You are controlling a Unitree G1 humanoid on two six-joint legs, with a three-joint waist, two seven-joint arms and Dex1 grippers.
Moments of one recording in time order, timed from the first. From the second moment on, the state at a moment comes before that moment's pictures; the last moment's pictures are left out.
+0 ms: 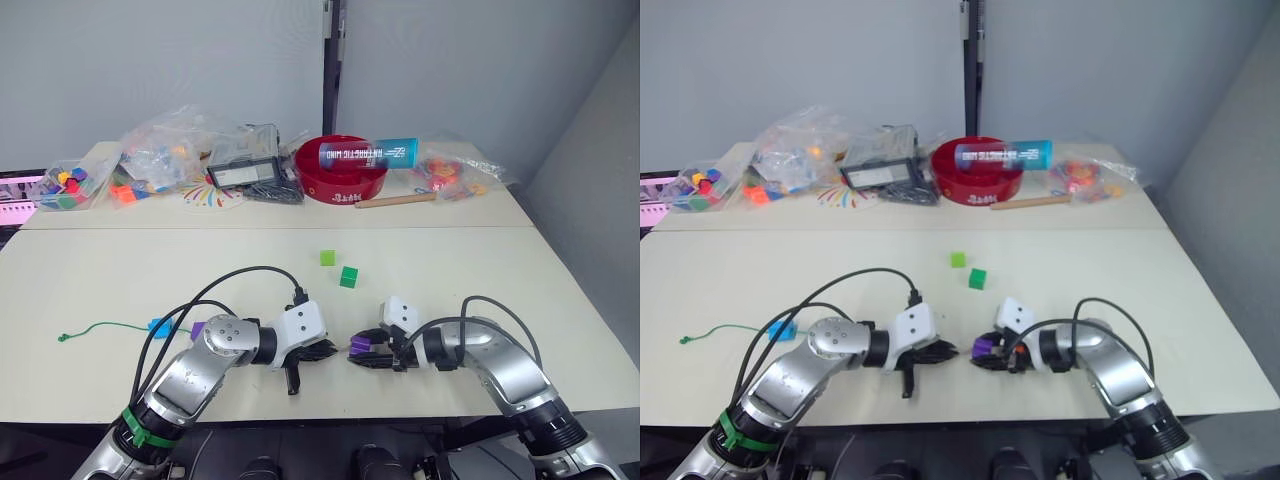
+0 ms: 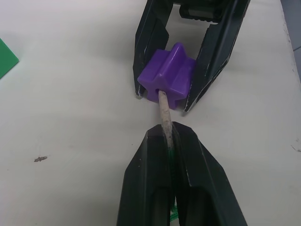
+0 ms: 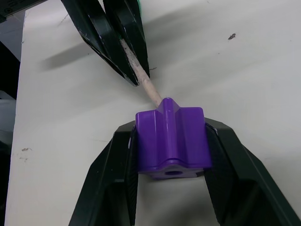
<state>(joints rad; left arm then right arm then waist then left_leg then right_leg) -0.36 0.54 -0.38 -0.36 -0.13 0.63 -0.94 -0.34 -0.57 0.27 -0.13 0.22 0.51 1.07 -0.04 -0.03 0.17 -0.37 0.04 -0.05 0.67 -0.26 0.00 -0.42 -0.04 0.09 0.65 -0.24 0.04</state>
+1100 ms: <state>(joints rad) -0.34 0.53 -0.35 -0.28 -0.16 0.55 -1.00 -0.33 -0.54 0.27 -0.14 0.23 0.53 1.04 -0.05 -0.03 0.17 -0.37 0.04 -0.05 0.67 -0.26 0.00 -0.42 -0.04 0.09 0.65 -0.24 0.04</state>
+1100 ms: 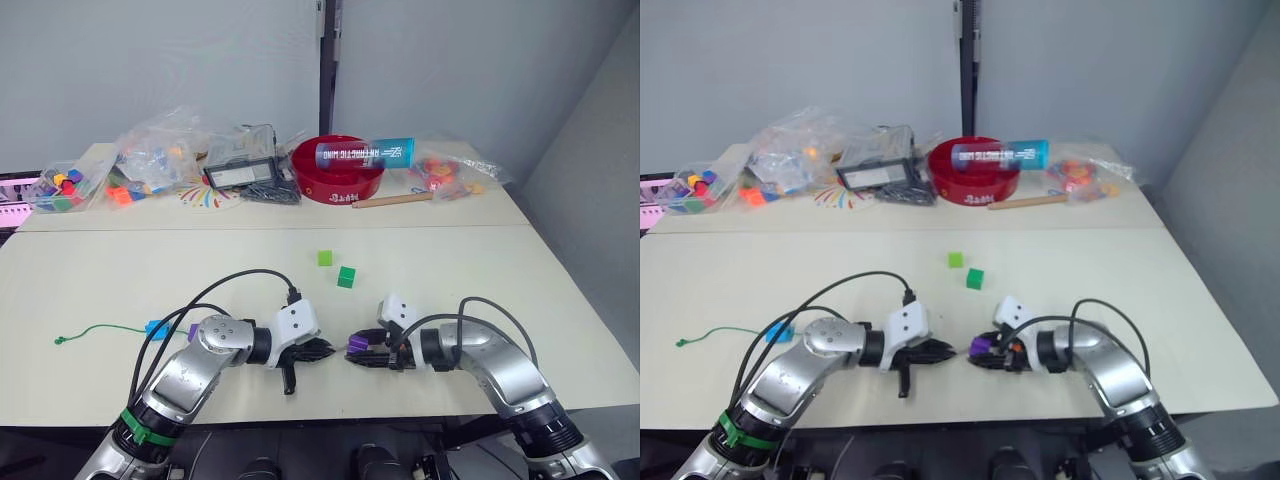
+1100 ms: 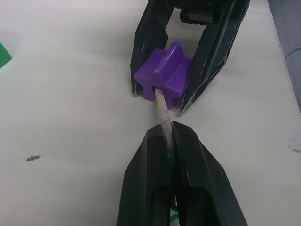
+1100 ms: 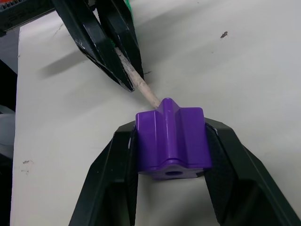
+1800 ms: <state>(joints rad) -0.19 0.55 -0.28 -0.37 -0.30 0.54 -1.02 -0.39 -0.60 0.32 0.02 0.21 0.27 1.21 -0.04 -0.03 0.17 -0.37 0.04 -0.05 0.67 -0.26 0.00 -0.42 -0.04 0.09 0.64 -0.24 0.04</state>
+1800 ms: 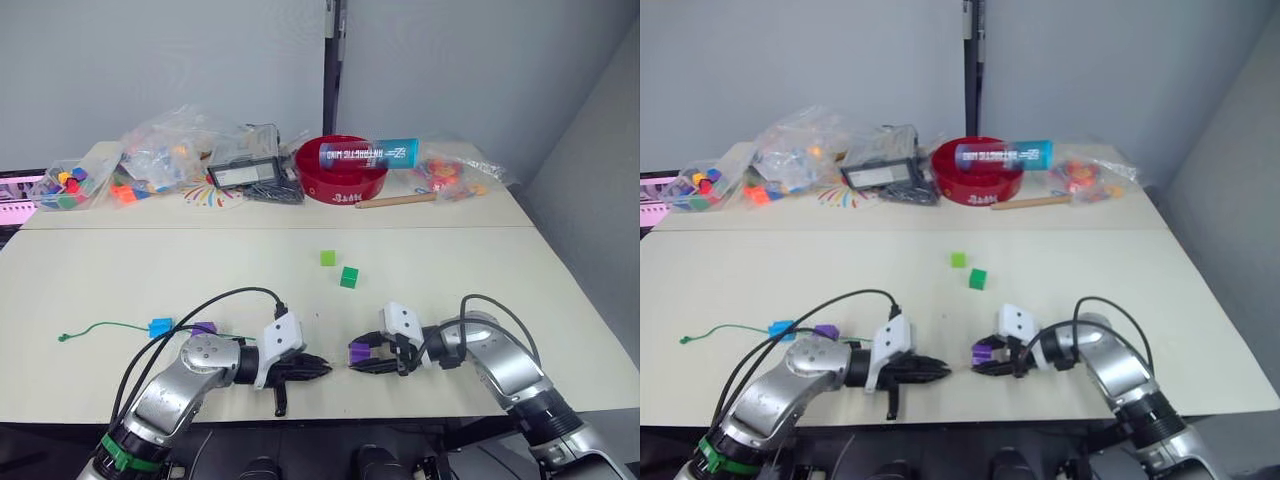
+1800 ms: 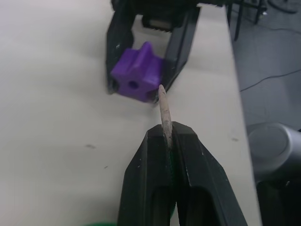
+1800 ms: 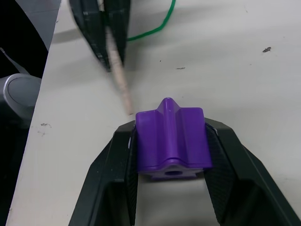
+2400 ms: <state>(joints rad) -0.23 0.59 -0.28 -0.36 -0.29 0.55 -0.95 -0.40 -0.62 0.34 0.03 0.21 0.25 1.22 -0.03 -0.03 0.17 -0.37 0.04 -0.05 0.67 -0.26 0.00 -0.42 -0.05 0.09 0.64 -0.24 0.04</state>
